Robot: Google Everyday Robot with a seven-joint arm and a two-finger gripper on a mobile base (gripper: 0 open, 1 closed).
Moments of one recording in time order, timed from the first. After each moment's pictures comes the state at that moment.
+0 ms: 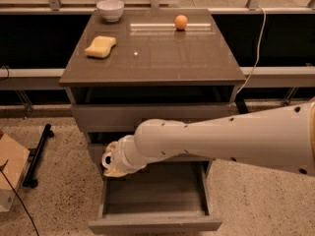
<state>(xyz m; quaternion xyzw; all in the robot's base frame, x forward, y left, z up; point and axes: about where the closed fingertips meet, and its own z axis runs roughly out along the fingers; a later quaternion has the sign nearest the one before) 0.485 0.133 0.652 -0.70 0.62 0.12 0.33</state>
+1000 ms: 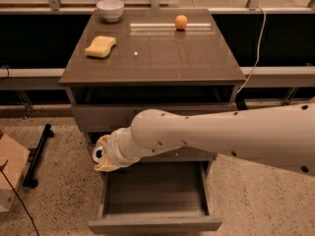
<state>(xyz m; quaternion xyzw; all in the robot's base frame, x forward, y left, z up) 0.485 0.157 0.686 -0.70 0.60 0.15 0.35</state>
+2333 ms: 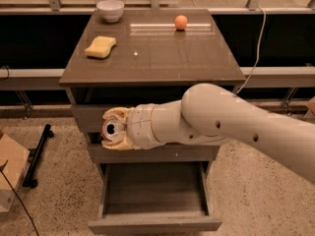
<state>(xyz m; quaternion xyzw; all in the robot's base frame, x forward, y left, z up) 0.473 0.105 0.818 -0.69 0.52 0.16 0.48</state>
